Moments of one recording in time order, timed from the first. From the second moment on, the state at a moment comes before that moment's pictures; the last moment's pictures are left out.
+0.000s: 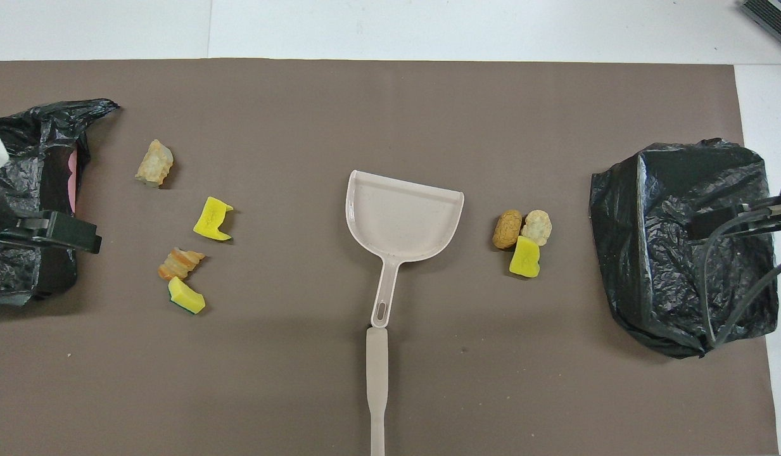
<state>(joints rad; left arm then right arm) -0.10 -0.06 0.01 -1.63 -0.04 1.47 0.05 0.10 -0.06 -0.11 -1.62 -0.02 1.55 -0.12</state>
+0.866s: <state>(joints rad) -0.48 -0.16 0.00 -2.11 -0.13 1.87 -0.21 0.13 -0.03 -0.10 -1.71 -0.02 1.63 -0.12</state>
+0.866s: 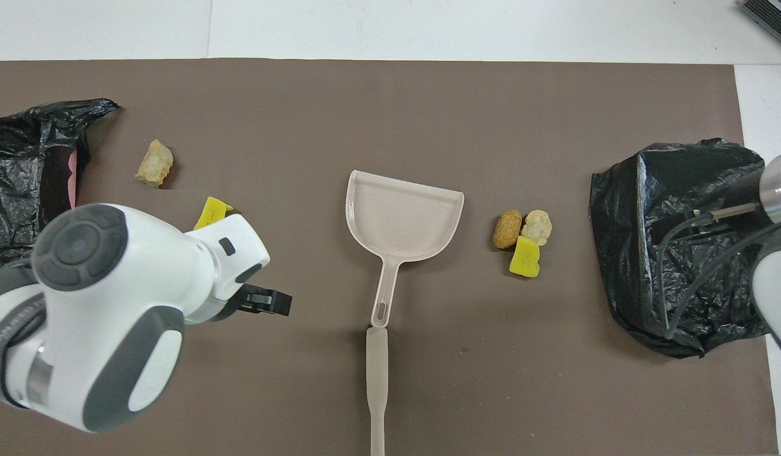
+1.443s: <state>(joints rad) -0.88 -0.19 0.00 -2.39 -0.13 2.15 -0.58 0.22 0.08 -0.10 -1.72 0.03 1.70 0.04</state>
